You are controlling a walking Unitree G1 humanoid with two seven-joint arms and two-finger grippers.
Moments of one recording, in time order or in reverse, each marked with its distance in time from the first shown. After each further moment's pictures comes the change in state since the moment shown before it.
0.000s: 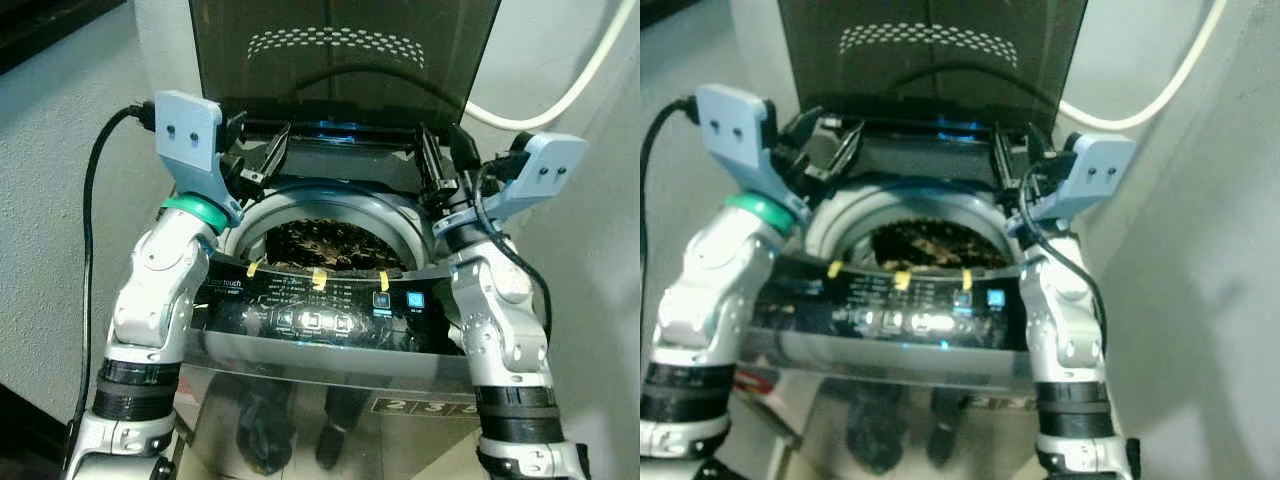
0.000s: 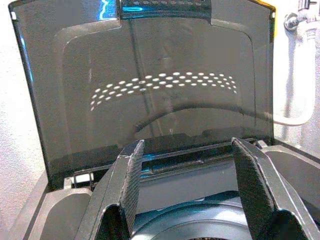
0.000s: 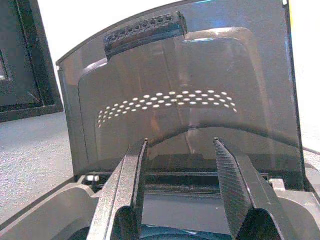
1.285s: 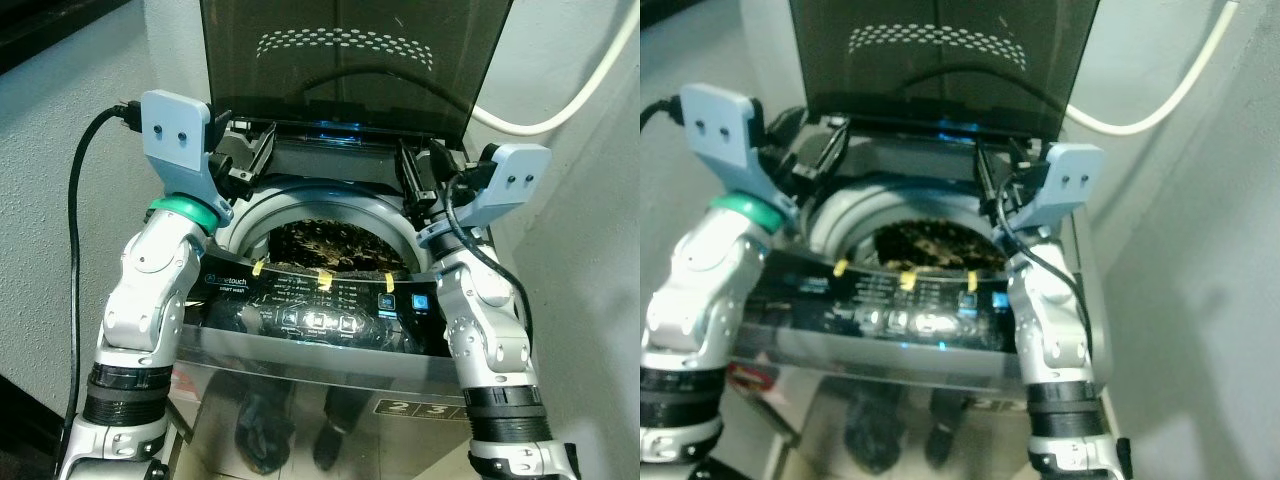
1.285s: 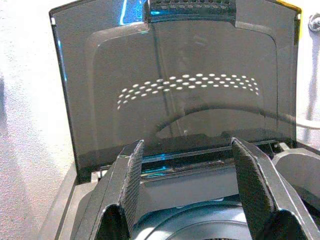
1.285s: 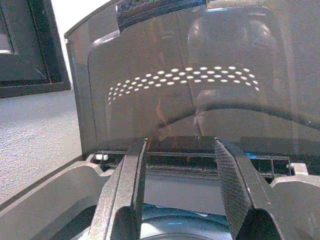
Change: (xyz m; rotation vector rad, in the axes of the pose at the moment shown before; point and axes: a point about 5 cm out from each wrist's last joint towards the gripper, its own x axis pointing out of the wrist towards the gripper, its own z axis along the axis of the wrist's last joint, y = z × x) left arm -0.006 0.007 0.003 0.029 0.000 0.053; right arm -0.002 0.006 -0.018 -0.009 0.063 0.020
